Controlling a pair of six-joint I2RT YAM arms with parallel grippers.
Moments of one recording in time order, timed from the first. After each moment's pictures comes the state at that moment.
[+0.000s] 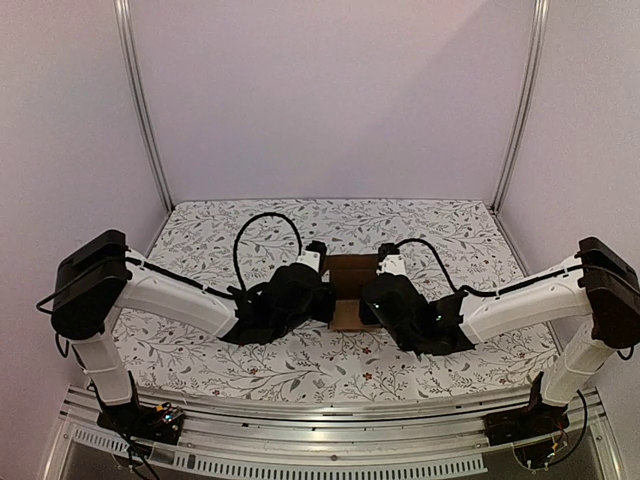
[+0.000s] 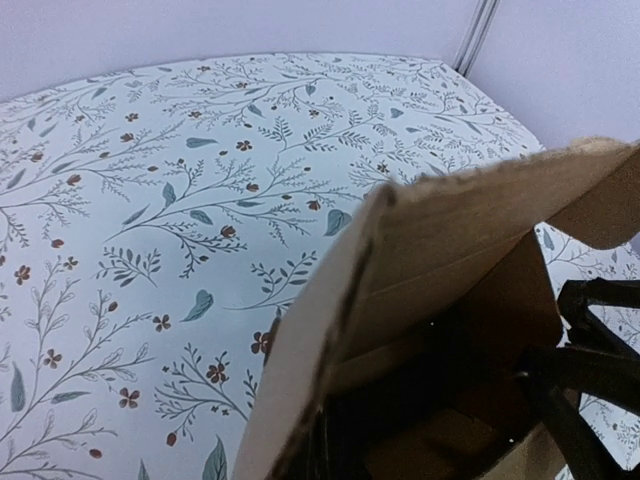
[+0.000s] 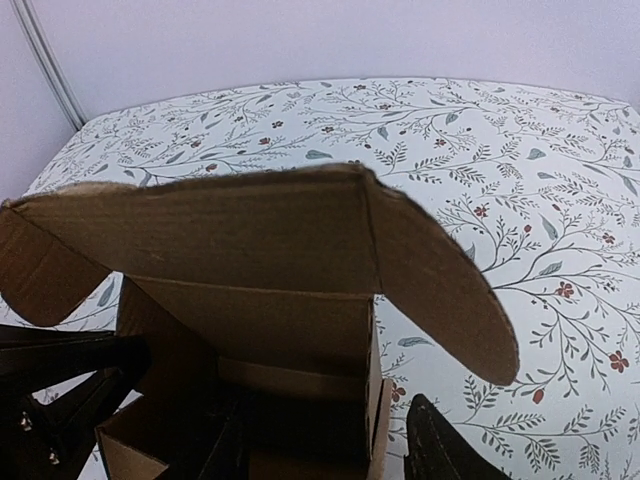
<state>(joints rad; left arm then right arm) -1.09 1.81 0.94 0.36 -0.50 -0.49 1.15 1.66 0.86 0.16 0.81 0.62</state>
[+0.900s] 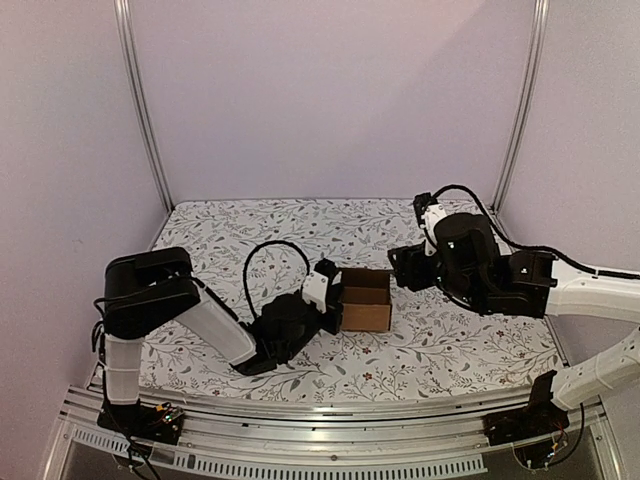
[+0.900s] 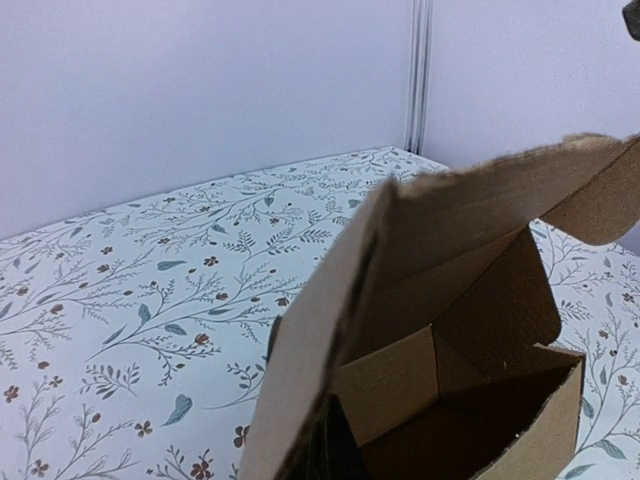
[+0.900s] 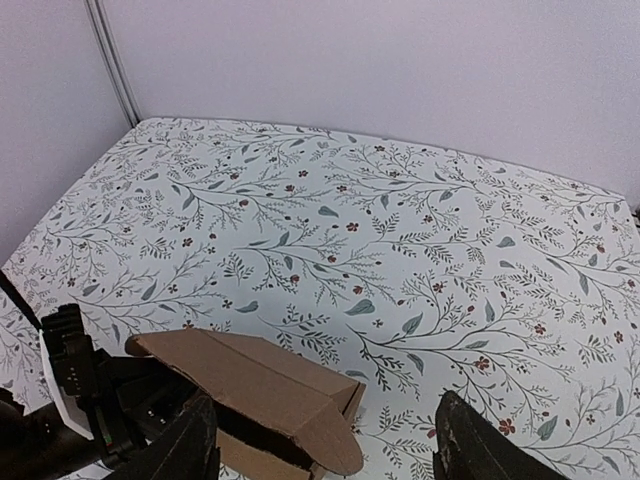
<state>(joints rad) -1.12 2.07 0.82 1.13 -0.55 -0.09 1.04 1.22 0.91 -0.22 0.61 0.35</state>
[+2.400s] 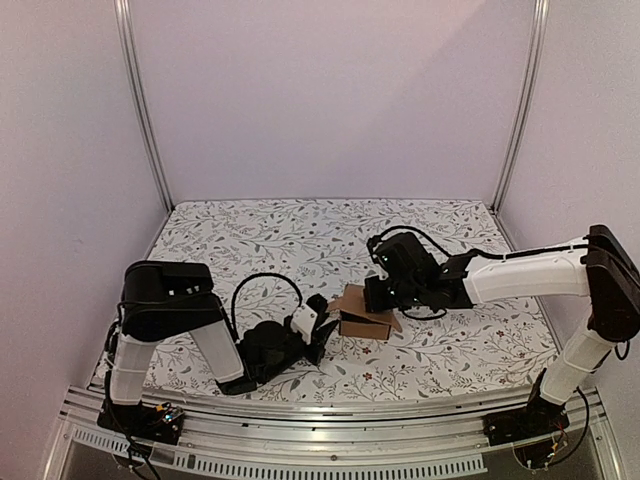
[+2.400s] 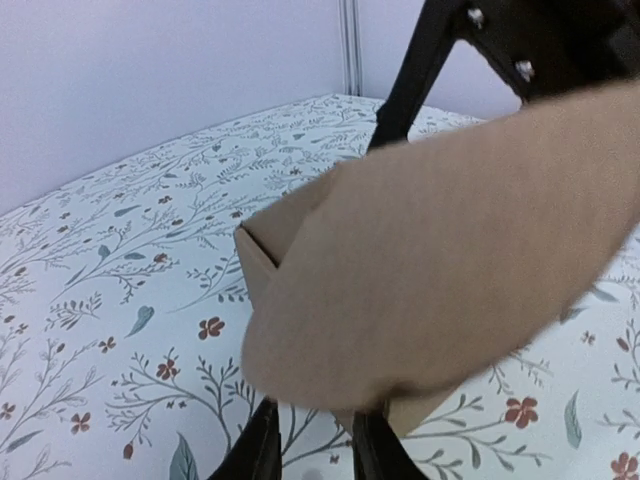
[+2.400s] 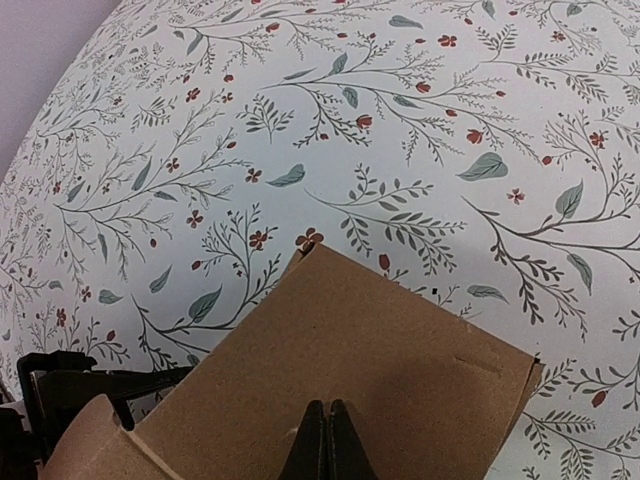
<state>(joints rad) -1.13 2.19 0.63 1.42 -0.38 0.01 0.93 1.65 1.00 -0.14 0.18 0.52</state>
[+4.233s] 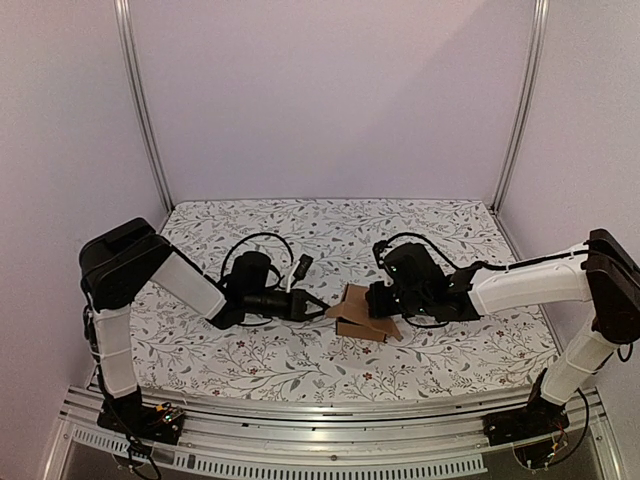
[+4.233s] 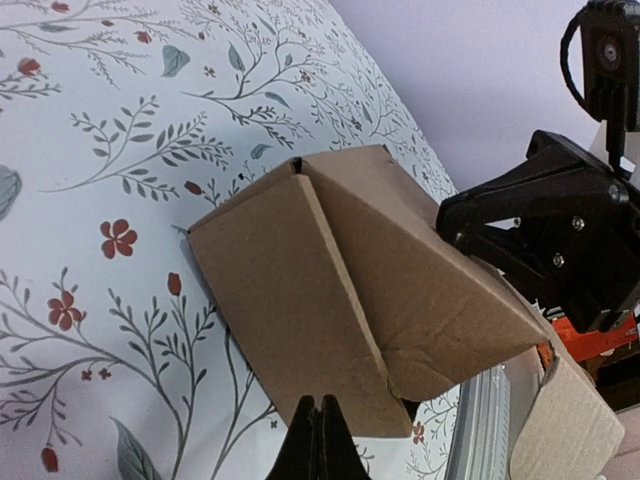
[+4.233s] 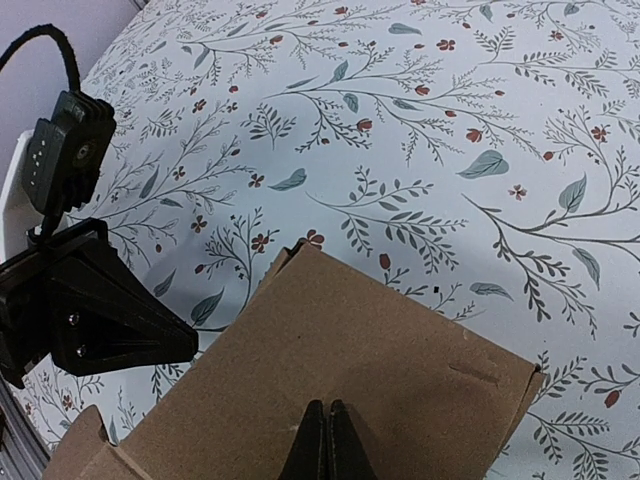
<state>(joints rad) -0.72 2.01 0.80 0.78 0.62 -0.61 0.93 1.62 0.88 0.02 0.19 0.54</state>
